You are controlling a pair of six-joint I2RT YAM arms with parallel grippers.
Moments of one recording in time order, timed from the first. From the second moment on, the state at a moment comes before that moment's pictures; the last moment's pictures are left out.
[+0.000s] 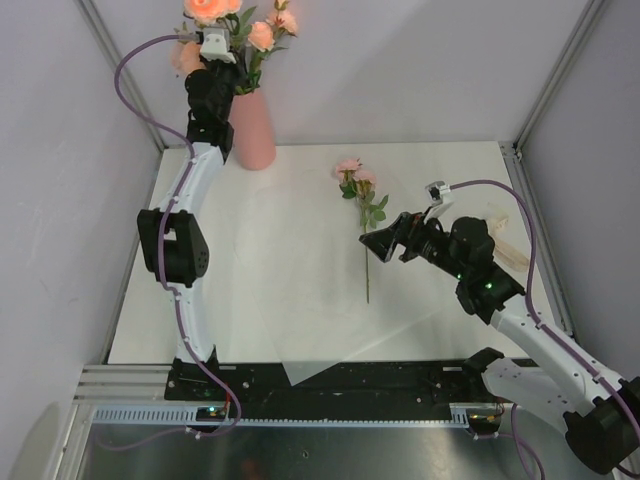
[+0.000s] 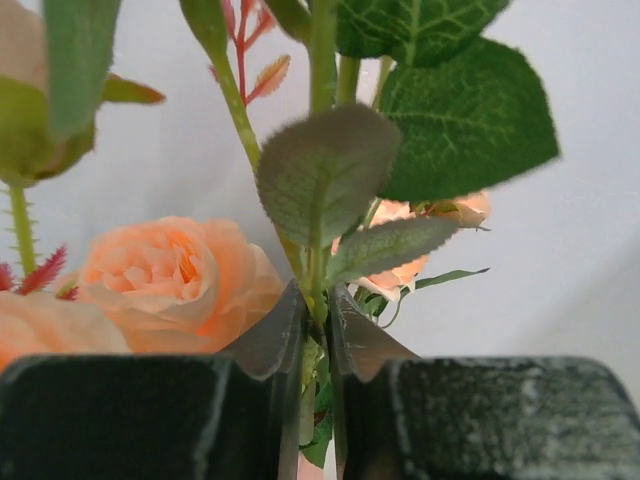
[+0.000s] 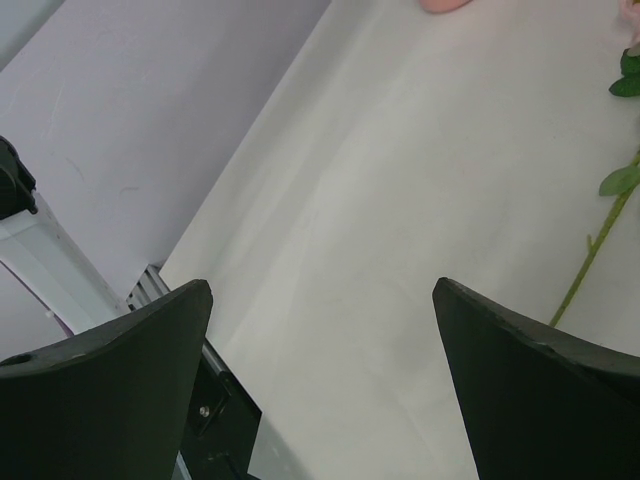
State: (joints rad) left arm -0.12 2.09 2.02 0.46 0.08 -0.03; right arm 0.54 0.90 0.72 0.07 -0.30 0.60
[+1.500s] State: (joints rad) left arm -0.11 1.44 1.41 0.26 0.29 -0.29; right arm 0.56 0.87 0.72 0.01 -0.32 0.67
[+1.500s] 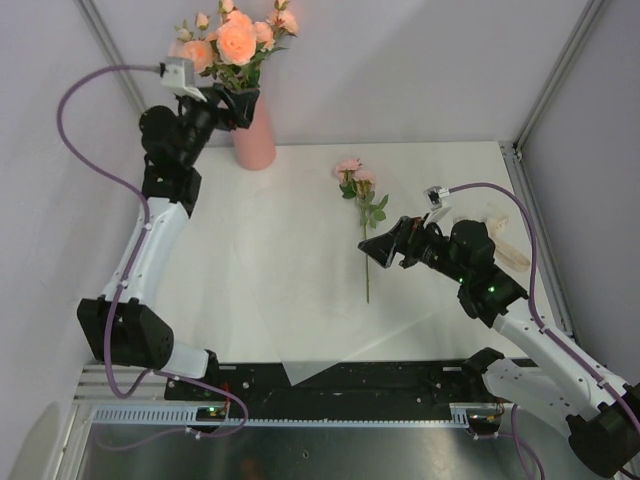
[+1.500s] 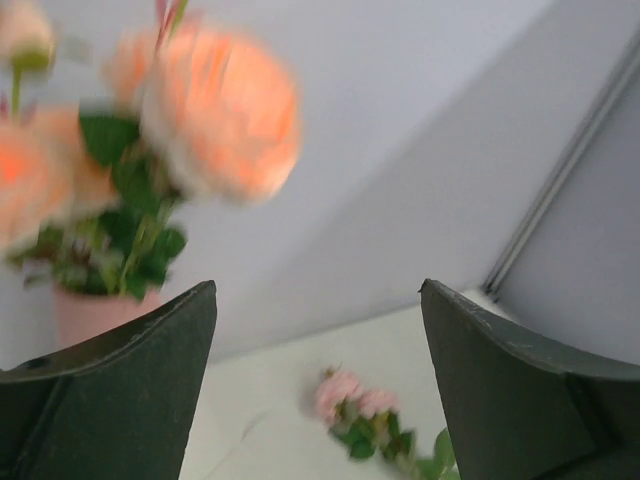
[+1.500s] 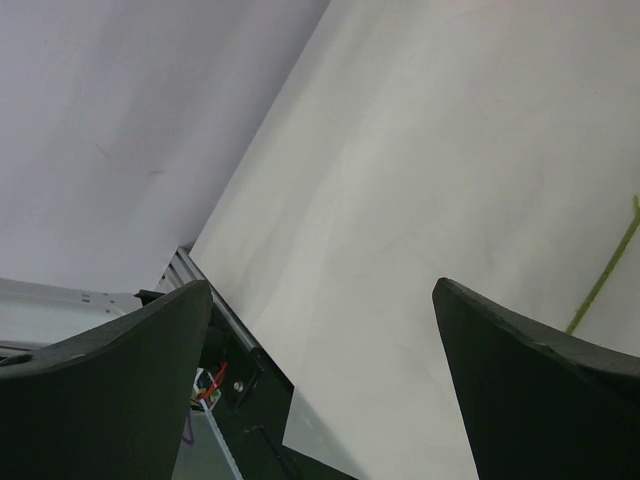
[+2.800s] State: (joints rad) left arm -0.04 1.94 2.02 0.25 0.47 -0.56; right arm 0.59 0.84 0.72 -0.06 -0.24 0.67
